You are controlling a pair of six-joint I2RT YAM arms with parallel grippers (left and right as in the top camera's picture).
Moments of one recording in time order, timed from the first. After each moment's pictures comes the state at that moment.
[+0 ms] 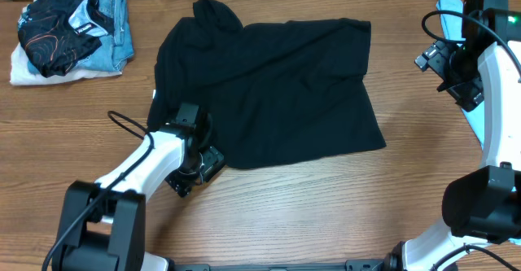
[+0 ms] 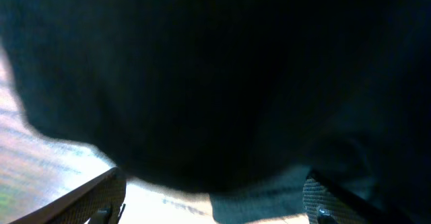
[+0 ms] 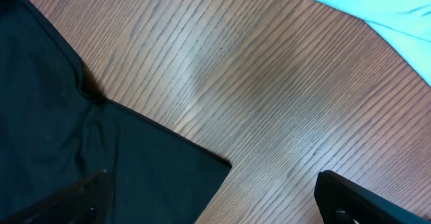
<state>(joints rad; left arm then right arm) -0.24 1.66 0.85 -0.78 0.07 -1.03 -0.20 1.84 1.87 -1.42 0.11 0.67</state>
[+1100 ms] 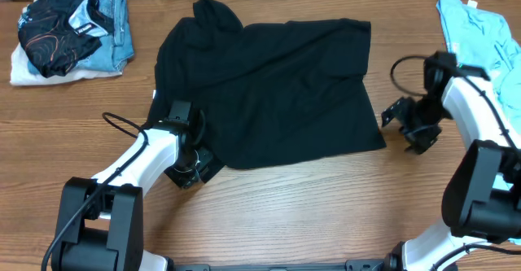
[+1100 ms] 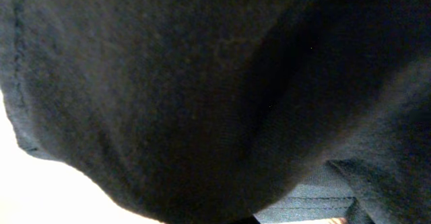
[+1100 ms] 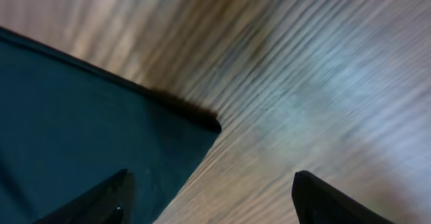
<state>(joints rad) -0.19 1.66 0.85 -0.77 0.10 -1.00 -0.18 1.84 1.28 -1.10 -0.15 0.73</state>
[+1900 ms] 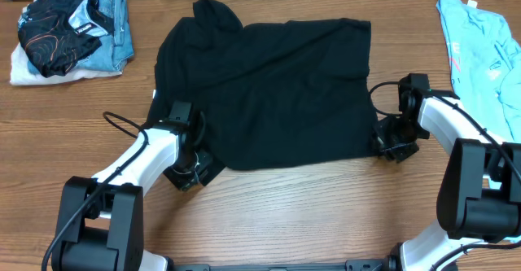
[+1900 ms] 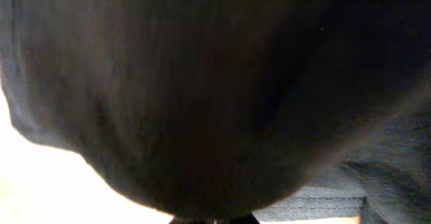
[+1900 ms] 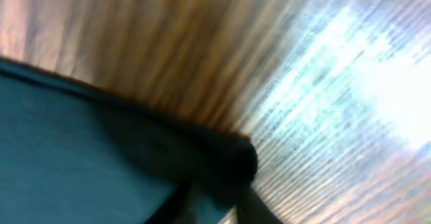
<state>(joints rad) -0.19 1.67 0.85 -0.82 0.11 -0.97 -0.11 1.84 1.07 -0.88 -0.13 0.93</state>
